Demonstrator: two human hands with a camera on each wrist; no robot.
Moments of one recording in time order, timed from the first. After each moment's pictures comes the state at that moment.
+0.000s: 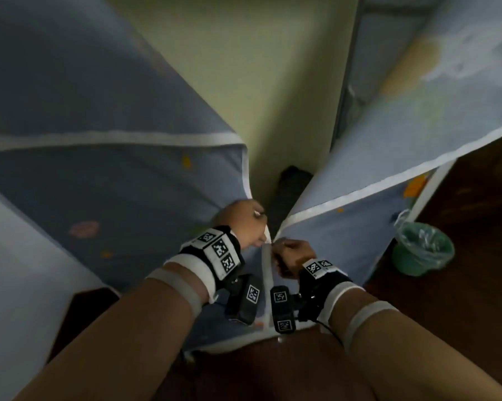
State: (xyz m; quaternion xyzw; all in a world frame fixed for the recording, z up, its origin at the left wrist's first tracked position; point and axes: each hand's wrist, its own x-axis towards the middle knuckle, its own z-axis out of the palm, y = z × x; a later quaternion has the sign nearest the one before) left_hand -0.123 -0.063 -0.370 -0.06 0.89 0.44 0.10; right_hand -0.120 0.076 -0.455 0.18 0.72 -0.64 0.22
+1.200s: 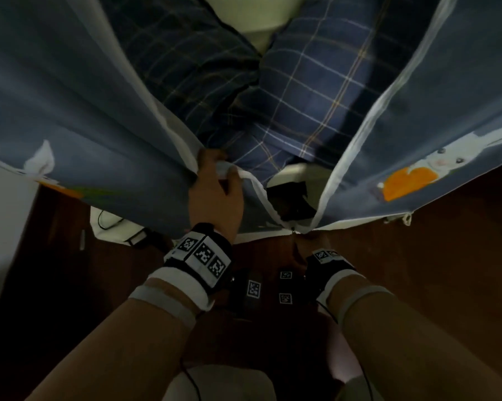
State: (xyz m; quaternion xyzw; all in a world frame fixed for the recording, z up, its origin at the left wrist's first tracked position) left_hand -0.106 -0.099 -0.837 -0.25 0.87 0.41 -0.14; right_hand -0.113 0.070 -0.978 0.30 0.71 -0.54 0.34
